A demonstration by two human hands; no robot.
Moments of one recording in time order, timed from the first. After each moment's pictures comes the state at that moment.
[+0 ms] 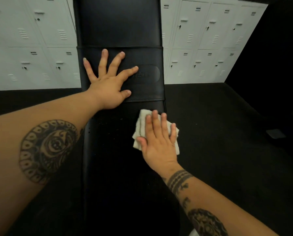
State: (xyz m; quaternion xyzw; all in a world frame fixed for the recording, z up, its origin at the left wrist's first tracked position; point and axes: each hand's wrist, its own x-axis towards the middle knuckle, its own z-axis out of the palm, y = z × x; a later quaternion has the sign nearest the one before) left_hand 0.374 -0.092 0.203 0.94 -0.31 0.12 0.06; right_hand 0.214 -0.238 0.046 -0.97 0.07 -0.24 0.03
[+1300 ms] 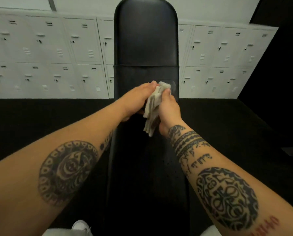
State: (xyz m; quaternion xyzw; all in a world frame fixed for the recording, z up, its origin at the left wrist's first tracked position) left_hand 0.289 -0.074 0.246 0.75 -0.25 -0.18 0.58; right_hand 0.248 -0.186 0.214 -0.62 0.26 -0.13 0.73
